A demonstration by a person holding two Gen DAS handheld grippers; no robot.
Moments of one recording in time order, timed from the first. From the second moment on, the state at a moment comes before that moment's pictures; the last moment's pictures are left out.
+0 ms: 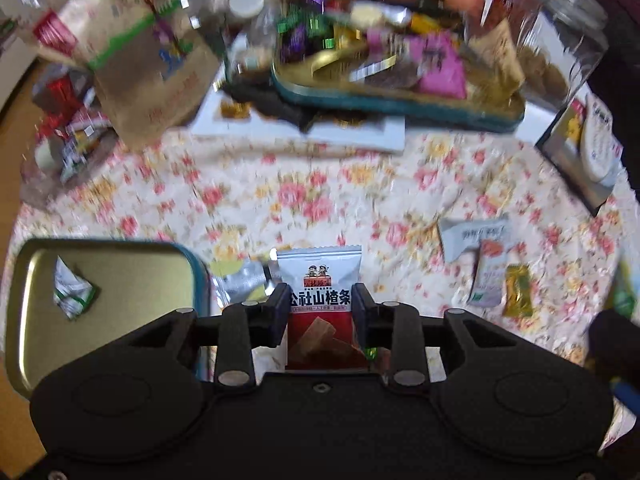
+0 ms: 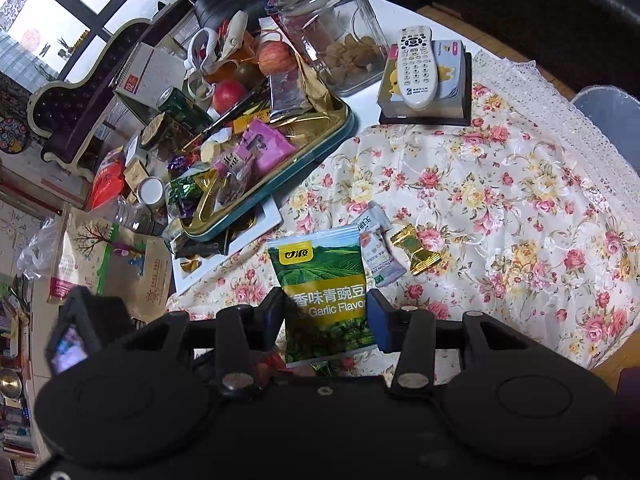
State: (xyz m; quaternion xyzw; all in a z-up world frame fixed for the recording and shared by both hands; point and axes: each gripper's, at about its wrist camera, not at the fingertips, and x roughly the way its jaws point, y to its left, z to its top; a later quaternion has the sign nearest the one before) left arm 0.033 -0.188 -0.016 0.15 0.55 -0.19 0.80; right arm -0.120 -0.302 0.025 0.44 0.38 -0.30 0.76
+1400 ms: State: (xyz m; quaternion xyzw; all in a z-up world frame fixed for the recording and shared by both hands) left arm 0.114 0.075 0.057 0.07 0.55 -0.08 0.83; right arm -0.004 -0.189 0.002 0.35 0.46 -0.24 0.78
